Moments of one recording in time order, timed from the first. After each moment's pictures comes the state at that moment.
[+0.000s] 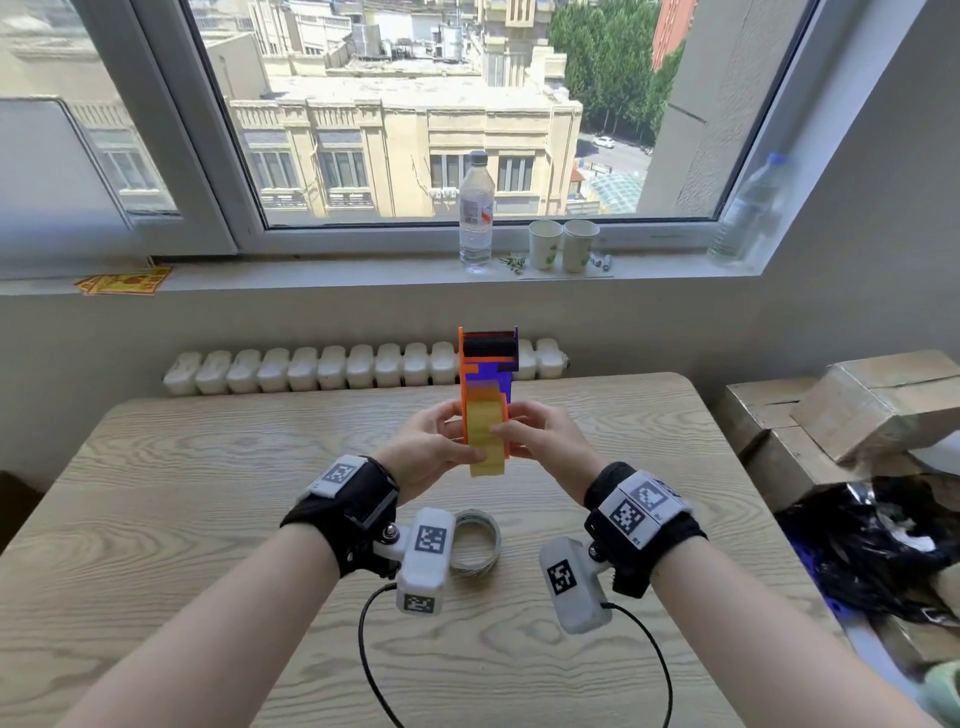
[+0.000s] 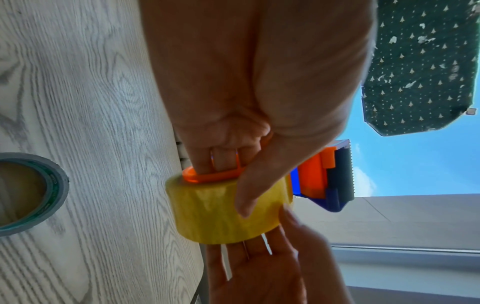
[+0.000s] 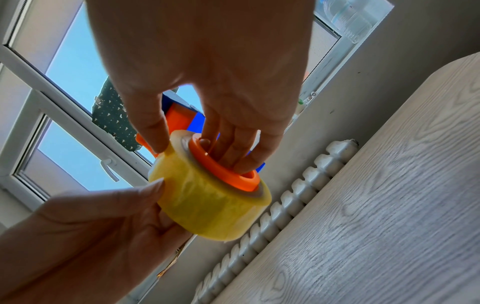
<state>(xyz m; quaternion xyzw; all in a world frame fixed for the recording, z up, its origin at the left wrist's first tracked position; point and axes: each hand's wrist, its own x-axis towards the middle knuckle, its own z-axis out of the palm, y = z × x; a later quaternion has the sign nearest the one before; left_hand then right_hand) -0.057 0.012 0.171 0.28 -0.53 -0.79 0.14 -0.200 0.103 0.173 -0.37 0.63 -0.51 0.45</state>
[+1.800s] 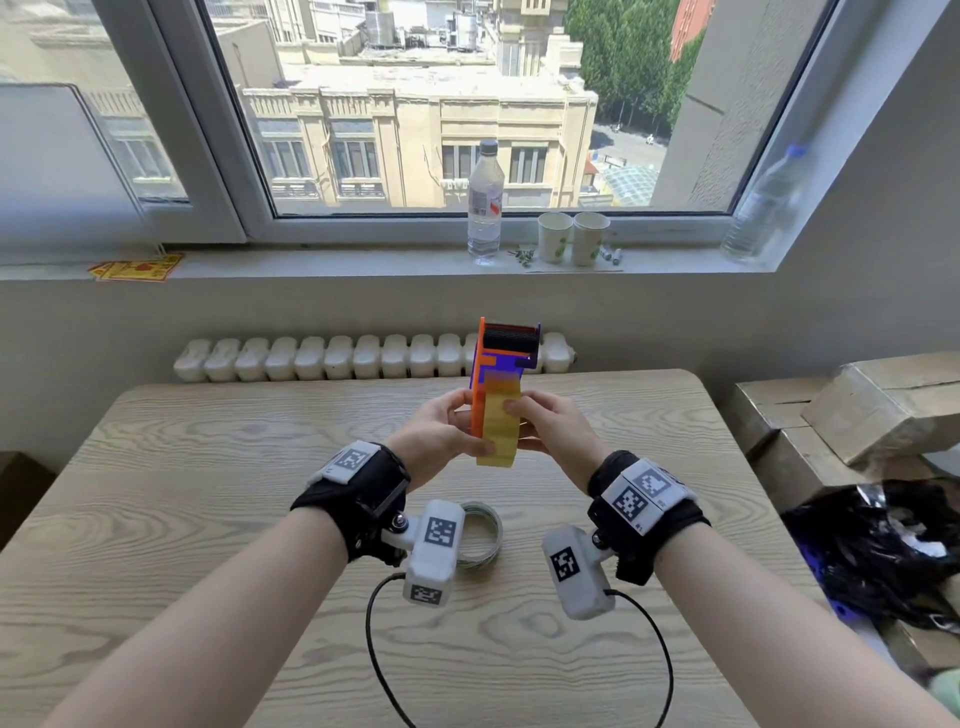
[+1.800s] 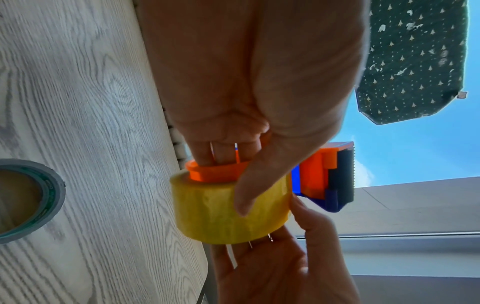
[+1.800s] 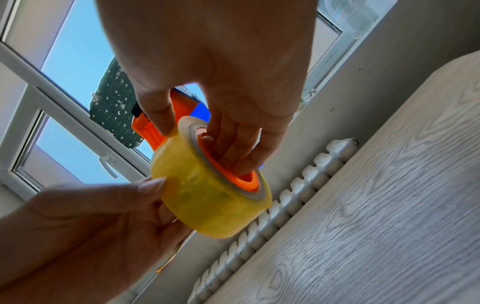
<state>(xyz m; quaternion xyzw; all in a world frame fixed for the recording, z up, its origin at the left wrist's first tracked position) -0.066 0.017 0.176 0.30 -0.56 -0.76 0.13 -0.206 0.099 0.176 -0.34 0.62 -0.52 0.47</state>
